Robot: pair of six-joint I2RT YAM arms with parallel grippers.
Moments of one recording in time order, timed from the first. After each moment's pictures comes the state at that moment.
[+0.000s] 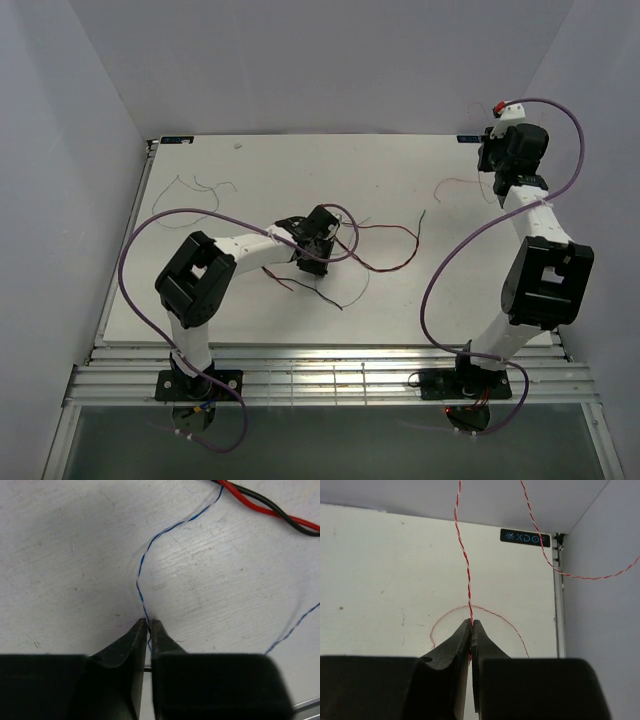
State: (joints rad) left arm -0.77 1.86 1.20 -0.45 -0.04 -0.38; right arm -0.16 1.66 1.31 0.05 -0.23 -0.18
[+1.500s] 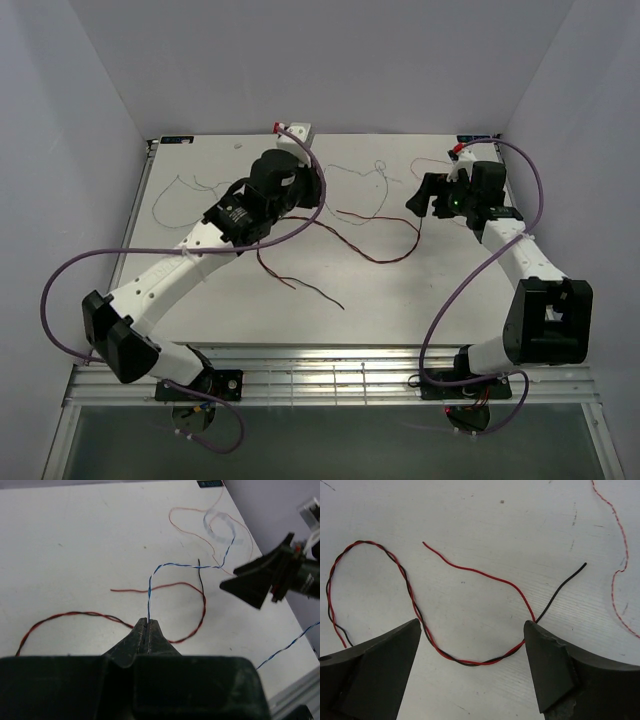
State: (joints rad) left arm -0.76 1.38 1.39 -0.34 -0.20 -0.38; right arm 0.01 1.43 1.00 -0.14 -0.48 0.11
